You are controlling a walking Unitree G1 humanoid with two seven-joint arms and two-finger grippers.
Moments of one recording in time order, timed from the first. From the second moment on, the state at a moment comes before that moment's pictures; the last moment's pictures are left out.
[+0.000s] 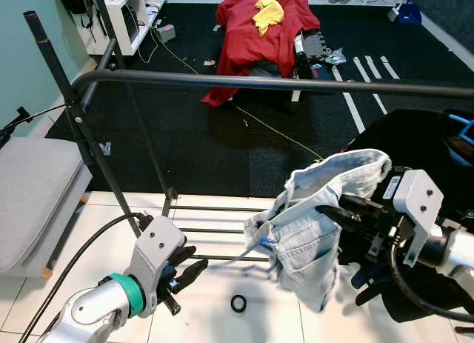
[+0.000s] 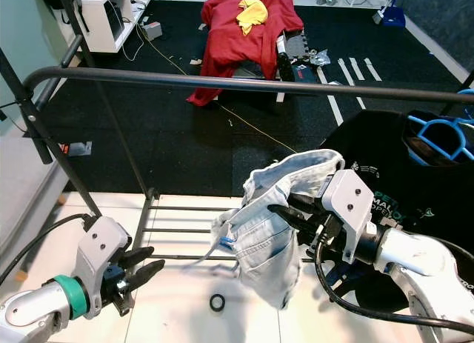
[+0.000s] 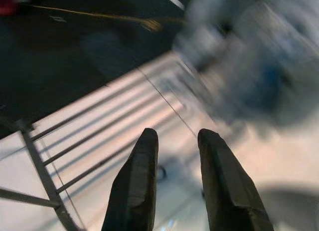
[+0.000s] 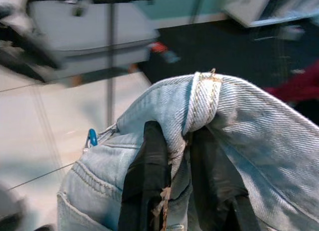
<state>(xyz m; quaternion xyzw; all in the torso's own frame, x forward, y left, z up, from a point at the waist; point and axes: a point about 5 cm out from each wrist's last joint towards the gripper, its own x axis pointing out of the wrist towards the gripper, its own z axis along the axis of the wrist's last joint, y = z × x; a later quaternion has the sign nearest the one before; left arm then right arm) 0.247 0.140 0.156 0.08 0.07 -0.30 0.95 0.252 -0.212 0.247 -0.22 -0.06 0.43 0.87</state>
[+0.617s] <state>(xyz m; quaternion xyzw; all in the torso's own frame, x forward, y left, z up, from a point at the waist) 0.226 0.148 0.151 0.02 0.11 -0.38 0.92 0.253 -0.200 0.315 -0.15 -0.22 0.48 0.84</state>
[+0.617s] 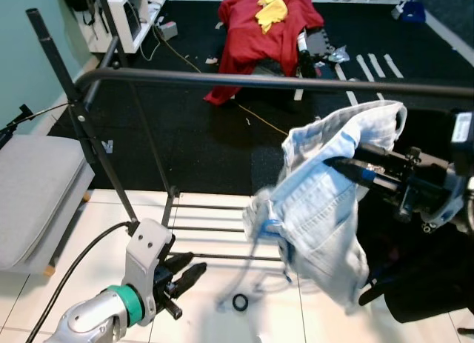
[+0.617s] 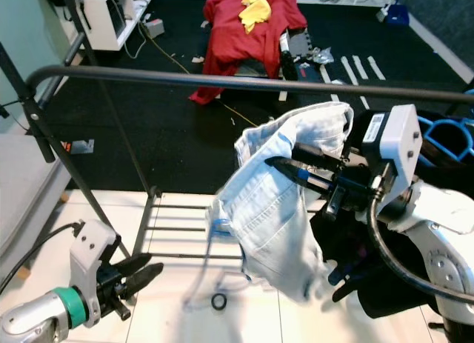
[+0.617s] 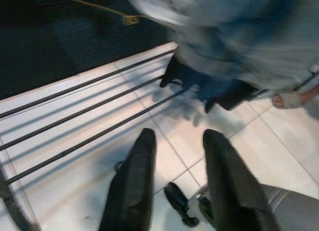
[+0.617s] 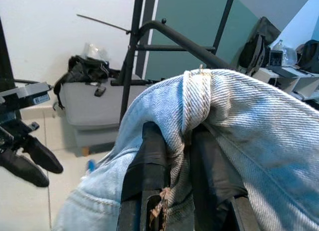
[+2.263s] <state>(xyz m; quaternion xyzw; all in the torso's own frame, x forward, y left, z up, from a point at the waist) 0.273 0.133 0.169 0.09 -0.04 -0.17 0.98 0.258 -0.185 0.335 -0.07 -0.25 0.52 0.81</state>
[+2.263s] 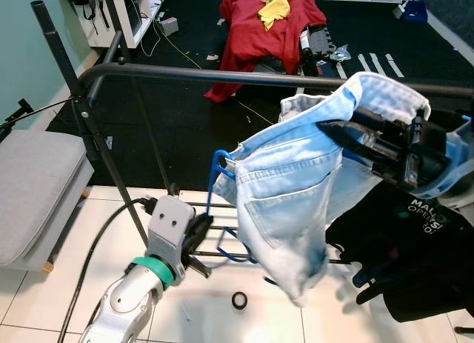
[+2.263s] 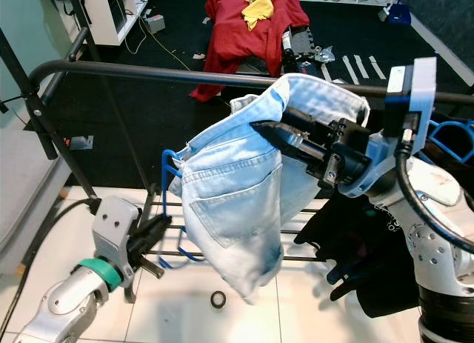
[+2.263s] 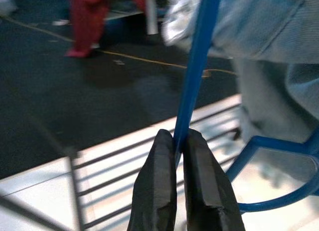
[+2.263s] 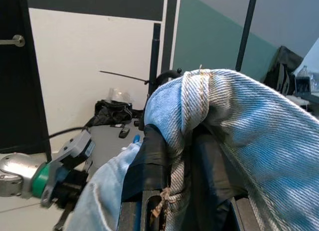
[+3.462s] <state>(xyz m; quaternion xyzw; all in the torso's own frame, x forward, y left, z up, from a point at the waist) 0.269 0.151 0.216 0.47 -0.28 0.11 0.83 0.307 -0.183 0.226 -0.27 -0.12 0.31 0.90</state>
